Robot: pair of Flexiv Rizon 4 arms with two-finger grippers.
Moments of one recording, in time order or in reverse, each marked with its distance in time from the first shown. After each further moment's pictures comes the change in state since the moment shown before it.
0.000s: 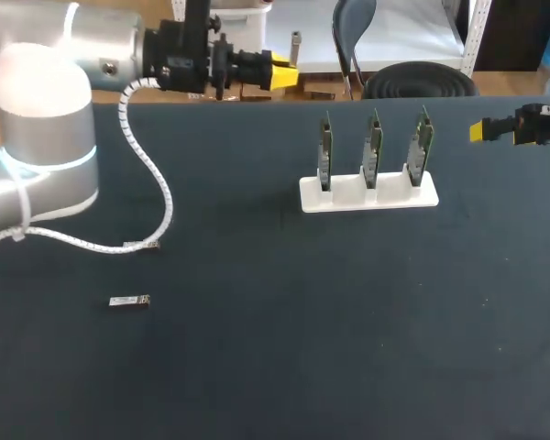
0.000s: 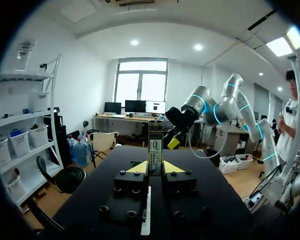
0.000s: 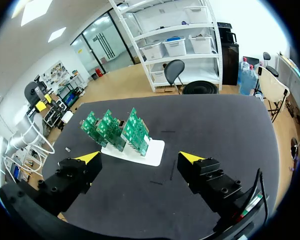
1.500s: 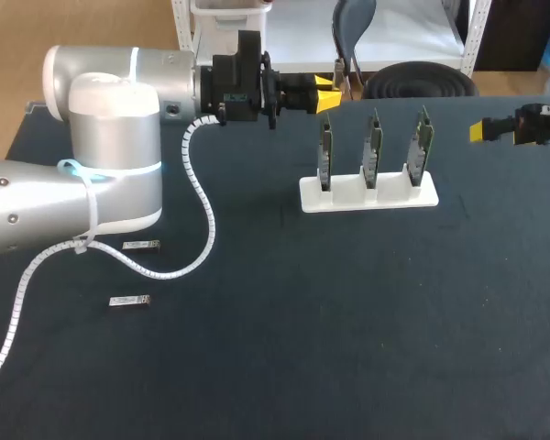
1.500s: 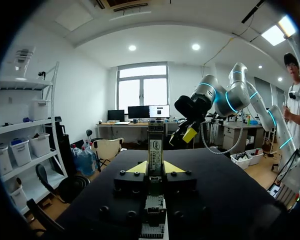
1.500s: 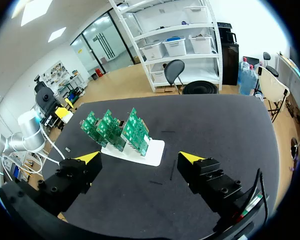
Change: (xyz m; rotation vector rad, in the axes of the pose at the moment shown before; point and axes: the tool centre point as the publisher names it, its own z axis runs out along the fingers) left arm 0.040 0.028 0.064 -0.059 -0.031 0.092; right arm 0.000 0.000 0.000 0.000 0.000 0.000
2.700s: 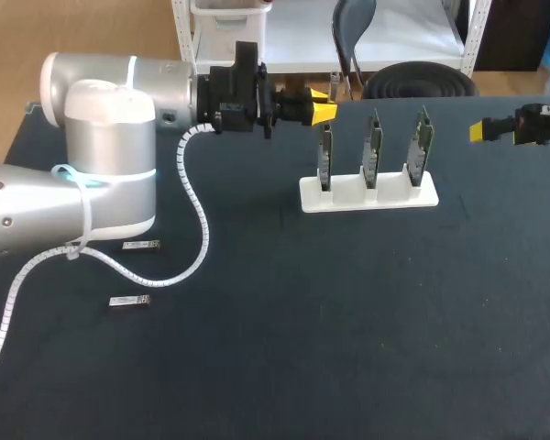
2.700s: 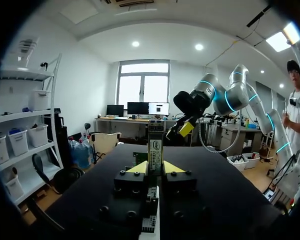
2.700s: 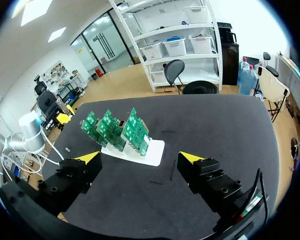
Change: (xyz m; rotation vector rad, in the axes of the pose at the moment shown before) left arm 0.016 -0.008 -0.005 0.008 0.017 -0.065; right arm 0.000 0.000 0.000 0.000 0.000 0.000
